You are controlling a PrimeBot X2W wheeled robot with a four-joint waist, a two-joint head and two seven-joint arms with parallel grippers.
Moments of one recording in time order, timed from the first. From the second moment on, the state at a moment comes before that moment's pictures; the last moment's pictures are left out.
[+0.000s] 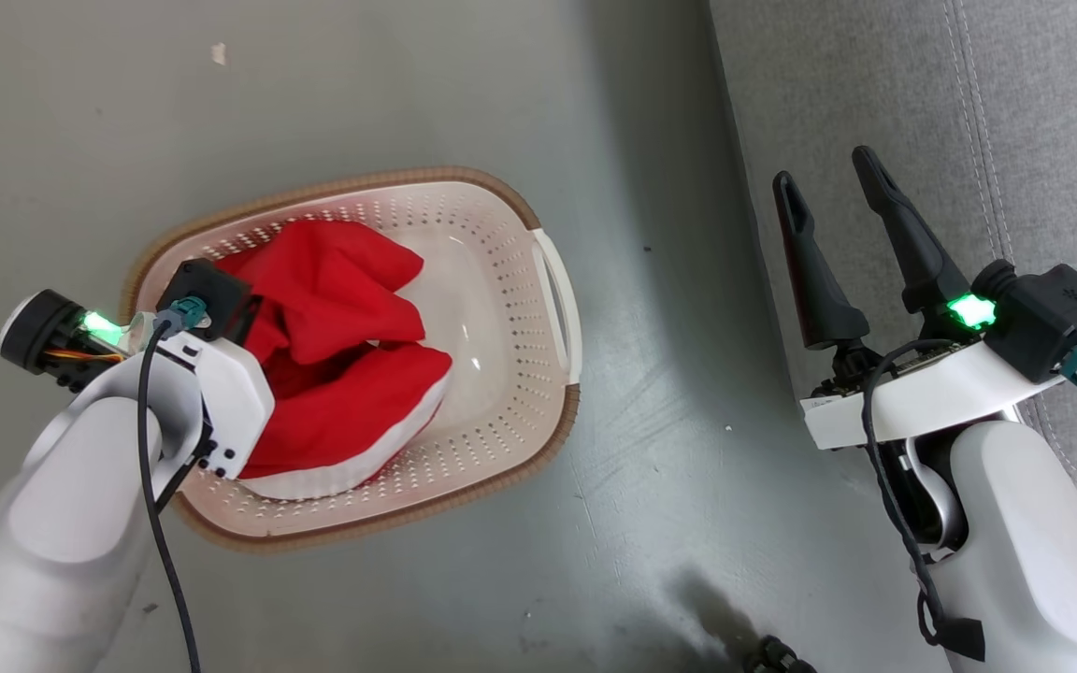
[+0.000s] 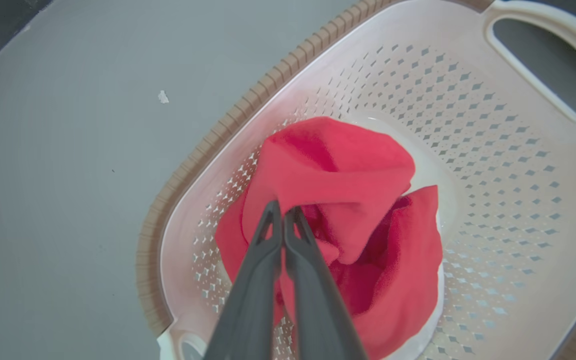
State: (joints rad) left arm -0.77 0.31 -0.57 0.69 -0.25 -0.13 0.07; right arm -0.40 -0.04 0.13 0.01 0.19 0.13 -0.26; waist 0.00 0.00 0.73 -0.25
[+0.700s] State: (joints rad) left arm -0.68 0.24 -0.49 0.58 -0.34 -0.12 -0.11; right arm -0.39 -0.04 0.10 0.06 0.11 0.13 -0.26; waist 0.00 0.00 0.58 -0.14
